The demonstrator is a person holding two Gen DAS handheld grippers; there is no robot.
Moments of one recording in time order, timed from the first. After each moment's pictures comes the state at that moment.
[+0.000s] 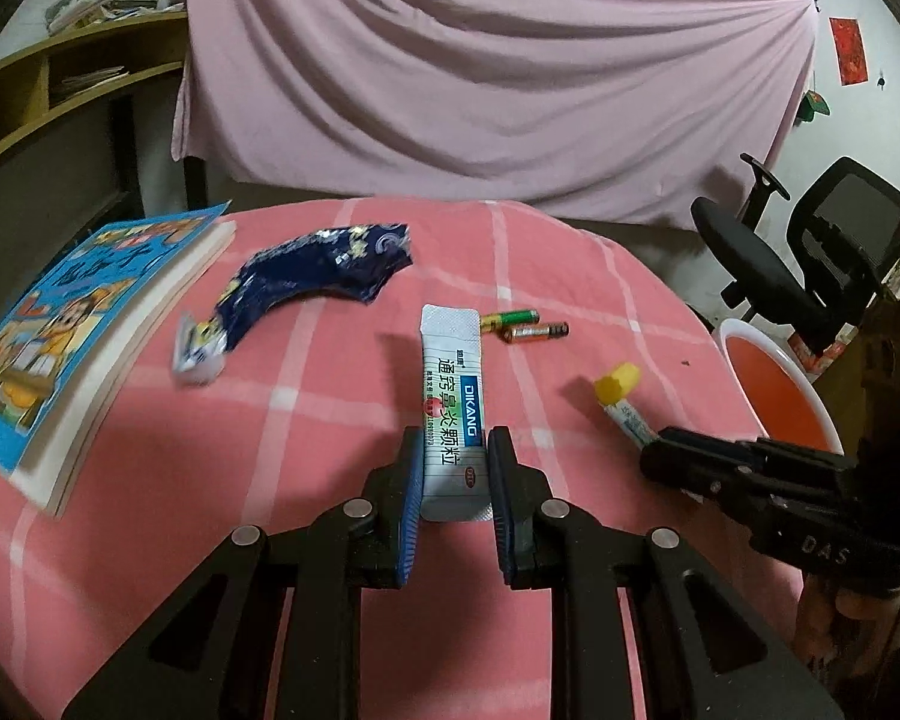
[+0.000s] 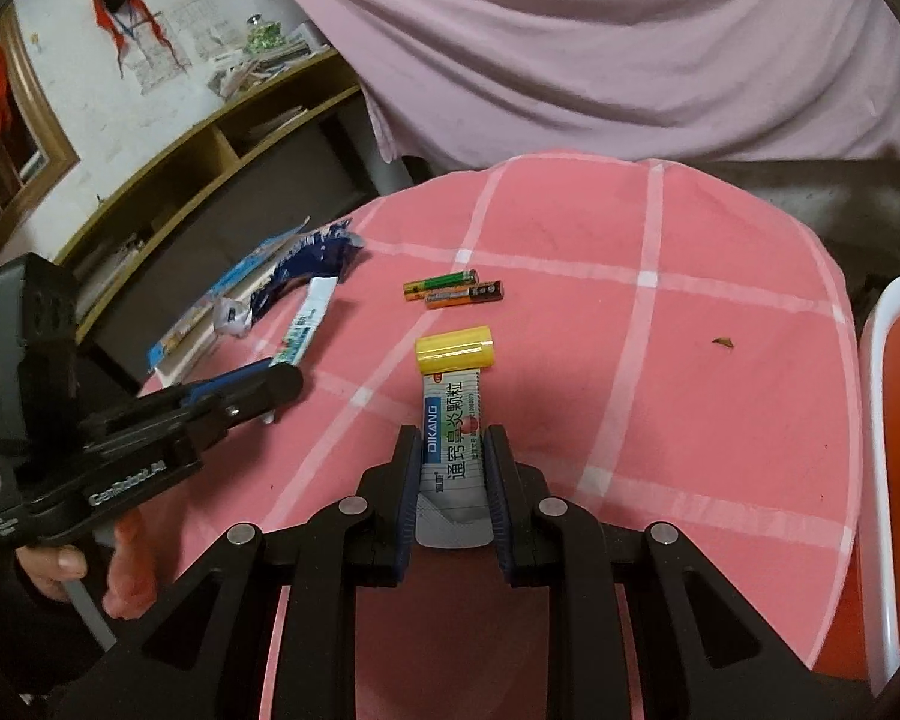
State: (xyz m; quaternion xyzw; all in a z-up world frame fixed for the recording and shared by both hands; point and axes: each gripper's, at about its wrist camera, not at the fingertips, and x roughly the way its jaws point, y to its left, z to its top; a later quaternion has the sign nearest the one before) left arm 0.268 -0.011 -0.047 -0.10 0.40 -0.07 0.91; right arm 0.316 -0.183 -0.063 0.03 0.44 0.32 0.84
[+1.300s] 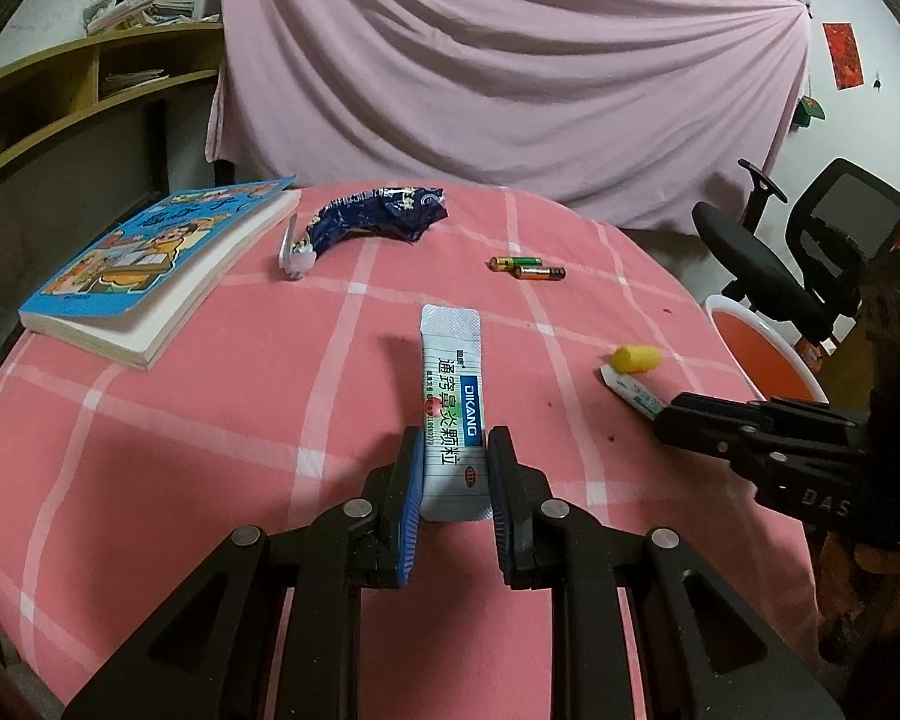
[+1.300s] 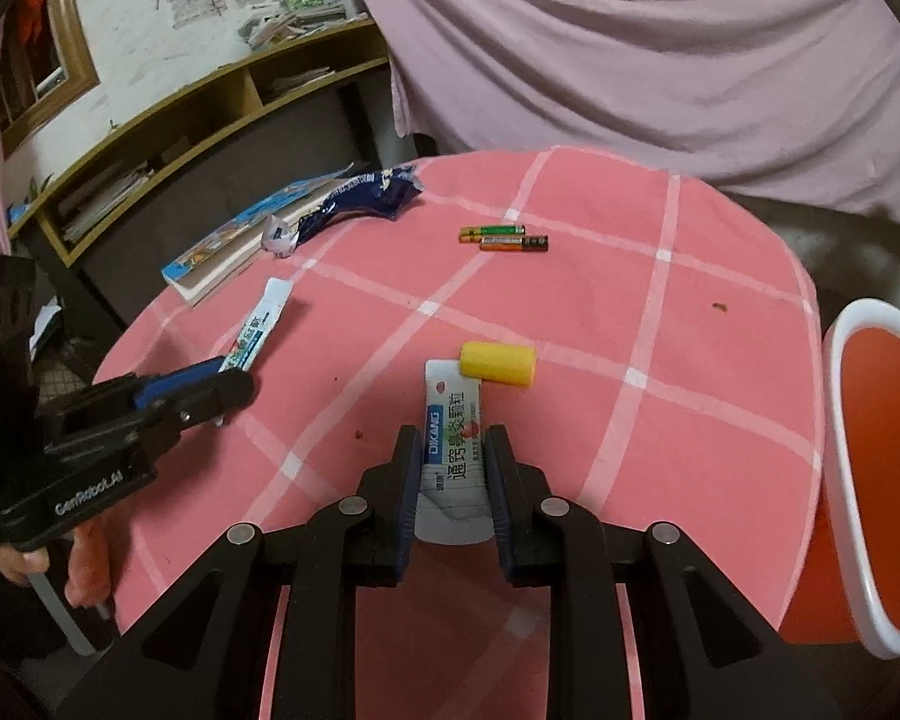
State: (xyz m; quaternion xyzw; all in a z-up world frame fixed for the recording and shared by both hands) left arm 0.190 -0.015 -0.047 -0.10 0.38 -0.05 0.92; right arm 0.263 -0.173 -0.056 -0.04 0.44 0.32 0.84
